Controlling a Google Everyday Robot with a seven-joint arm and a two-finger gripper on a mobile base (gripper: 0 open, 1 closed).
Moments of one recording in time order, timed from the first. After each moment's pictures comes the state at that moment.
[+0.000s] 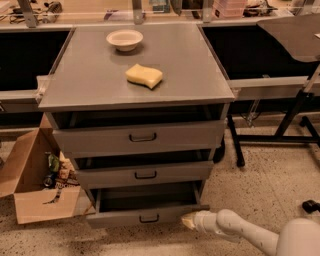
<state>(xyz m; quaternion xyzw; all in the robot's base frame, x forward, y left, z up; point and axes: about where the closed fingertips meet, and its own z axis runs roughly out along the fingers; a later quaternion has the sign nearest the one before) 0.551 -0.152 0.163 -0.29 0.87 0.23 0.31</state>
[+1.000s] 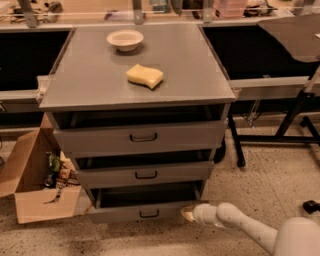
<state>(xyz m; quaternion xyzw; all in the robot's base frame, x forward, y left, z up) 0.585 -0.153 0.178 -0.30 0.86 0.23 0.34</state>
